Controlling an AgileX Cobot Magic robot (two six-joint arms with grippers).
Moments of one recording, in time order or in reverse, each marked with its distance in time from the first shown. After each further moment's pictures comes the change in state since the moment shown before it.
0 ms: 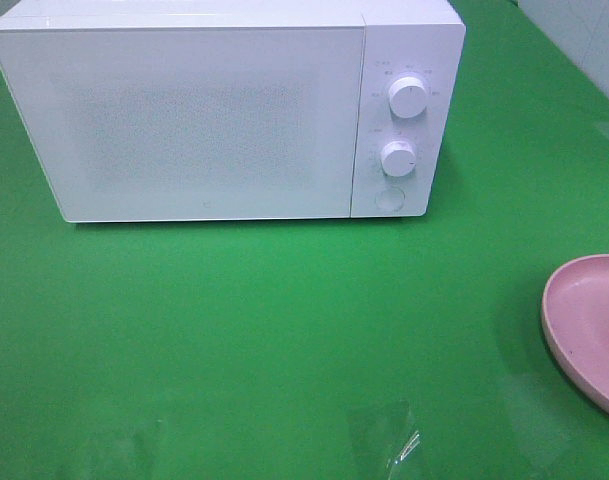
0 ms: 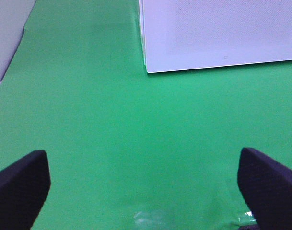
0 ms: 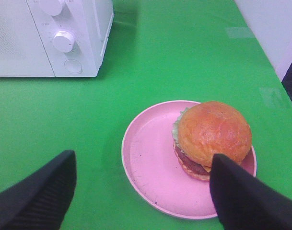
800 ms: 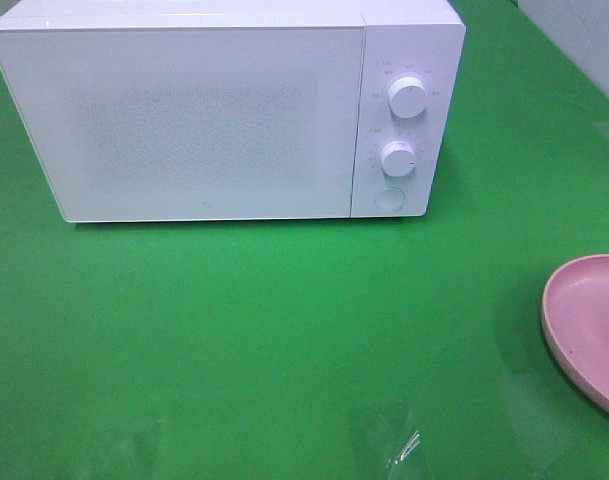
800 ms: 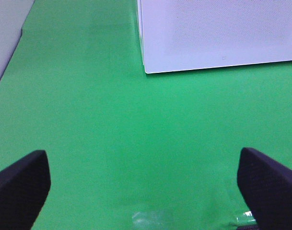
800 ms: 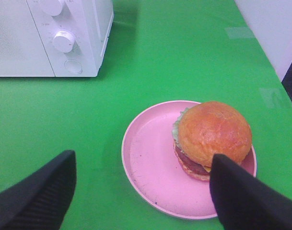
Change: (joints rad) left arm 0.000 0.000 0.000 -0.004 0.000 0.000; right arm 0.000 0.000 0.000 0.000 0.000 0.000
